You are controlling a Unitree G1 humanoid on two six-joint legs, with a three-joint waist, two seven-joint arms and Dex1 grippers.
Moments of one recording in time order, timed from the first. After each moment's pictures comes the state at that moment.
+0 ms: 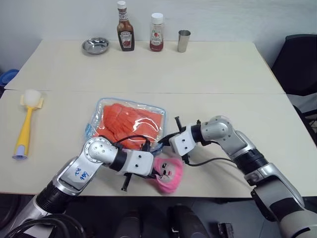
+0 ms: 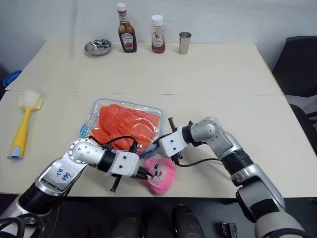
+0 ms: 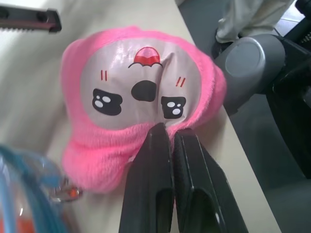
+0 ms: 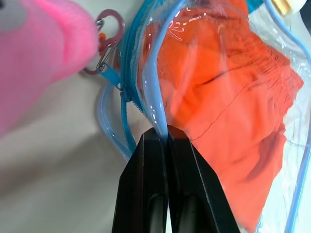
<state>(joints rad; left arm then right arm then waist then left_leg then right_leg) -0.38 0.75 -0.34 -0.39 -0.13 0.33 -1.20 -0.79 -0.50 0.46 0.40 -0.17 -0.55 1.10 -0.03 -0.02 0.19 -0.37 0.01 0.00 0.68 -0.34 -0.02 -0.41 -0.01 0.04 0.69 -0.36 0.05</state>
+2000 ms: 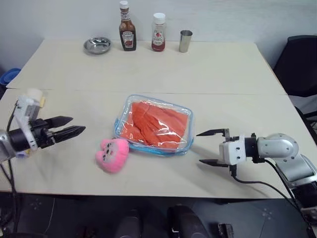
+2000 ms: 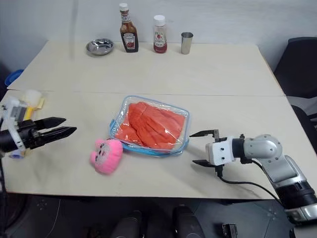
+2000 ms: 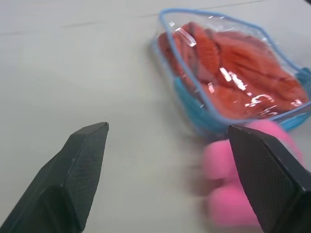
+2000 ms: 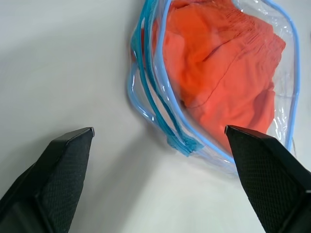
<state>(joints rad) -0.34 0.98 0.41 -0.09 -0.67 0.87 -0.98 -0.30 -0.90 0.15 -0.05 0.13 -0.35 1.10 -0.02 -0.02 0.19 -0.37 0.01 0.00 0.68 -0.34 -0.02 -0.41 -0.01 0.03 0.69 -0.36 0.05</state>
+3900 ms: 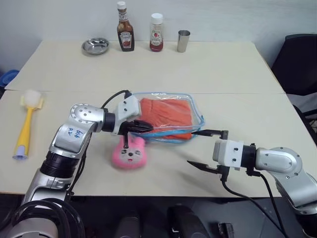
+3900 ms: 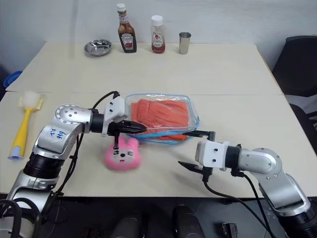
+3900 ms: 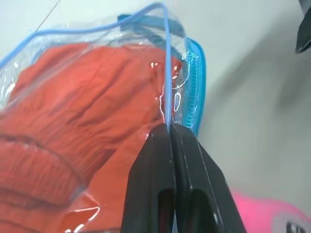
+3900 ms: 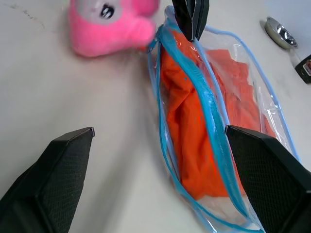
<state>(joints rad) -0.70 0.63 -0.18 -0.11 -0.22 0.58 -1.09 -0.14 -0.82 0.06 -0.51 0.19 0.12 0.90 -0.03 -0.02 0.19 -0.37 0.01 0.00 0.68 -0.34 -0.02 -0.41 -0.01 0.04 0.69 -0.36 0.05</state>
